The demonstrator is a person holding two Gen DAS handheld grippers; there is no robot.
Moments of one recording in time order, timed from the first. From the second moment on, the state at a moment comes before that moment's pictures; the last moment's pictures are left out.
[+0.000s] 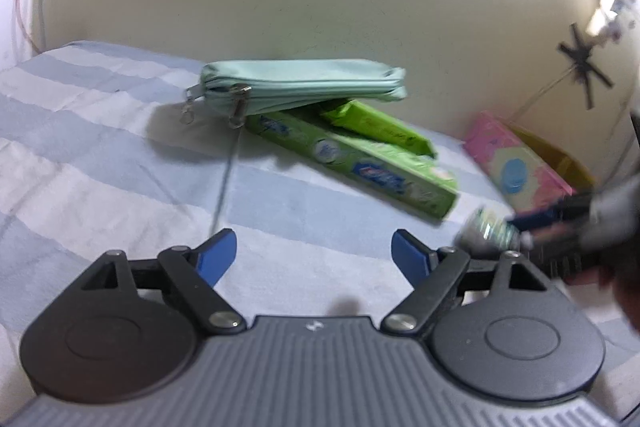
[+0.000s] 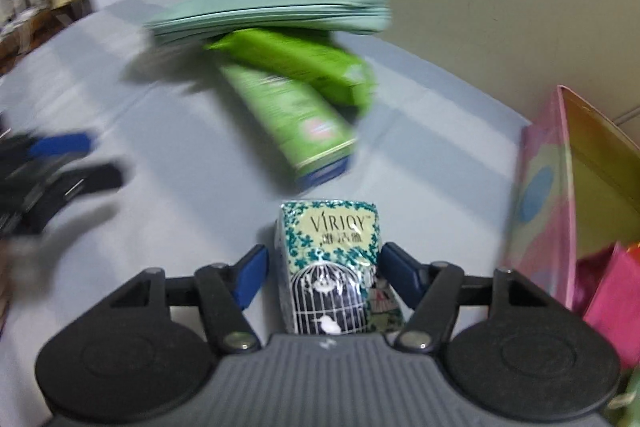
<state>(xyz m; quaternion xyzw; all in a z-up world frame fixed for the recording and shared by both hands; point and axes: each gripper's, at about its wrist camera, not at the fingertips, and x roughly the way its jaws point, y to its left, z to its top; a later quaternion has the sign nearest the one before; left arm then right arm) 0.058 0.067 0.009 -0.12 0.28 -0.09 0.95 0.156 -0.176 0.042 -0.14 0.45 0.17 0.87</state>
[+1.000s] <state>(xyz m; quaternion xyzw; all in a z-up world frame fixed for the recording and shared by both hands) 0.015 -0.030 0.011 -0.11 0.34 -0.36 0.86 -0.020 -0.205 0.021 -0.03 0.30 0.16 0.94</state>
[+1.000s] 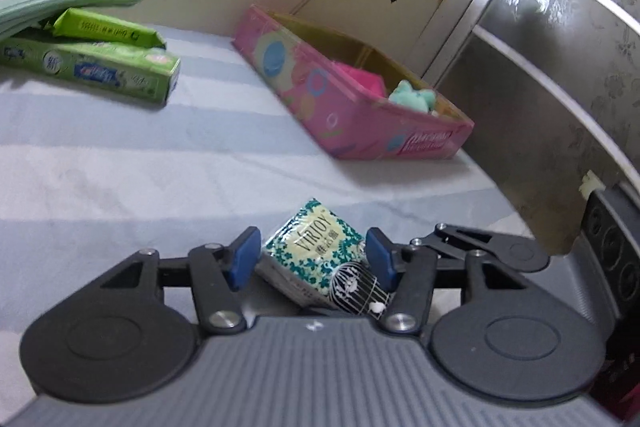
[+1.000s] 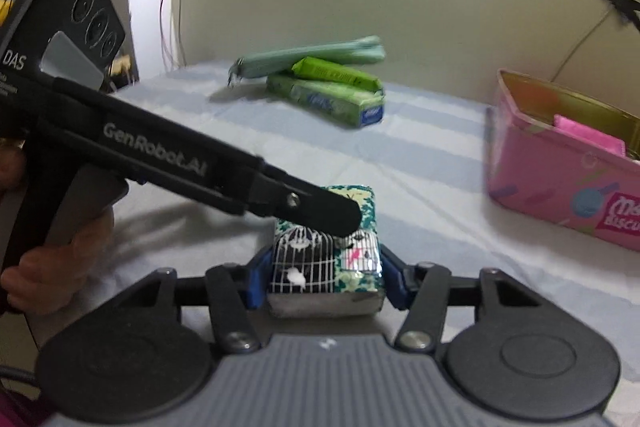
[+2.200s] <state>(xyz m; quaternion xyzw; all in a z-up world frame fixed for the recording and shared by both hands) 0.118 -0.148 0.092 -0.05 0.24 -0.30 0.92 0.093 -0.337 0.052 0.05 0.18 0.02 0.98</state>
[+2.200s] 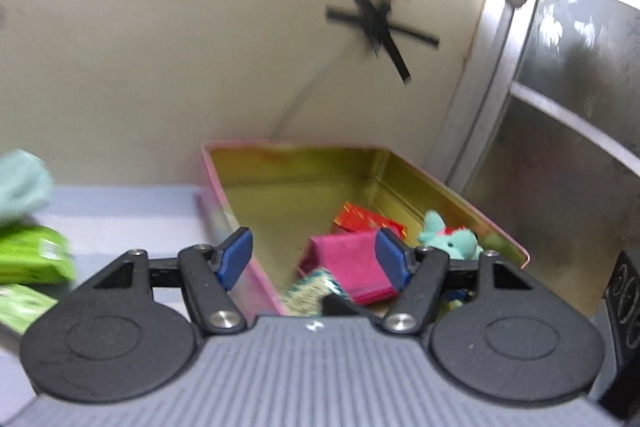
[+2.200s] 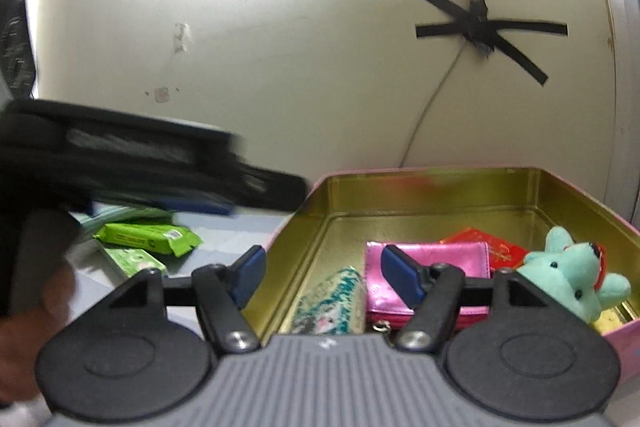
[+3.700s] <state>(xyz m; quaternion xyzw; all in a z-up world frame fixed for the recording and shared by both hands) 0.077 0.141 0.013 -0.23 0.27 0.00 0.94 0.358 -0.181 0.032 0.26 0.39 0.15 0.87</state>
